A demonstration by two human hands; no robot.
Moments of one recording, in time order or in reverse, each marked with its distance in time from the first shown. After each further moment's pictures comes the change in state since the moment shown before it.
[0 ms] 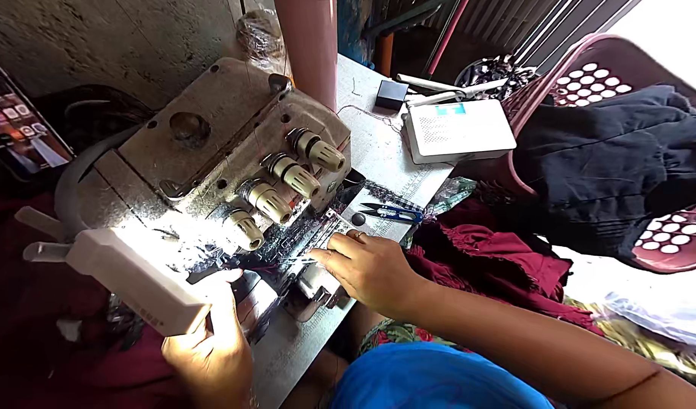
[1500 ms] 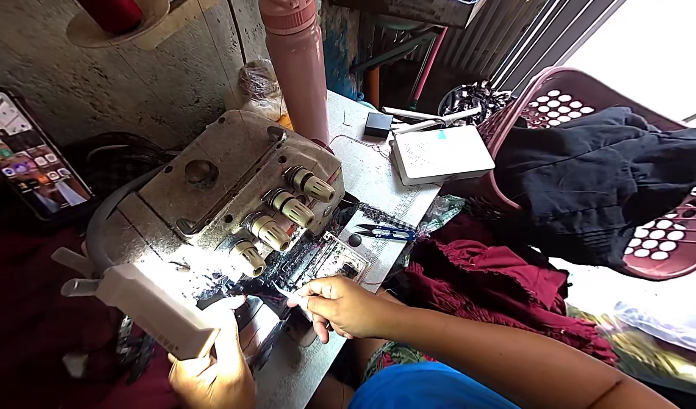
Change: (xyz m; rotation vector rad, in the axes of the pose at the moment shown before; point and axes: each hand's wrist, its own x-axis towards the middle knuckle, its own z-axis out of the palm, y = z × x) left_hand 0.001 -0.002 0.001 -0.007 0.031 -0.020; right_hand 0.017 -0.014 -0.004 1.311 -0.696 0.834
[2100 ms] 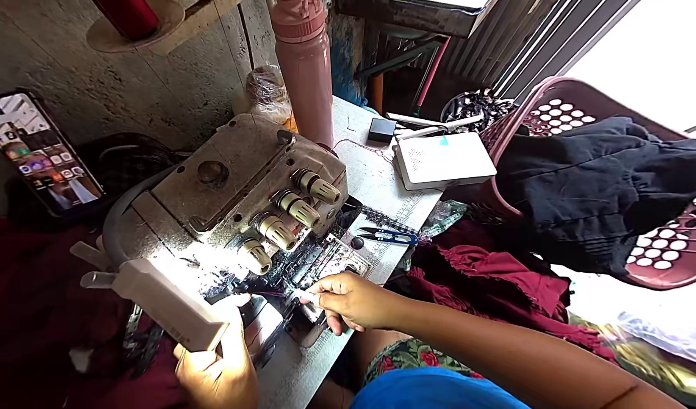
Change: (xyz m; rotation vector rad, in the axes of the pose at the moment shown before) left_hand 0.000 -0.001 0.000 0.010 -0.003 0.021; right_hand -0.002 -0.001 -0.016 -0.067 -0.022 0.075
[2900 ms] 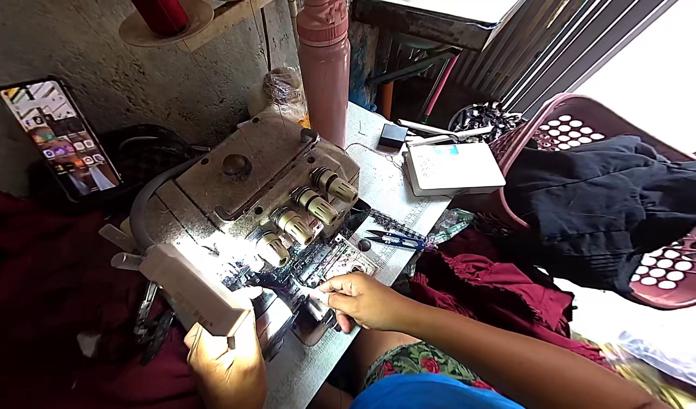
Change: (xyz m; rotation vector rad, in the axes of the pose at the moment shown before) left_hand -0.001 0.000 -0.001 0.079 0.000 -0.015; right_hand -0.001 0.002 -0.002 -0.167 0.051 -0.019
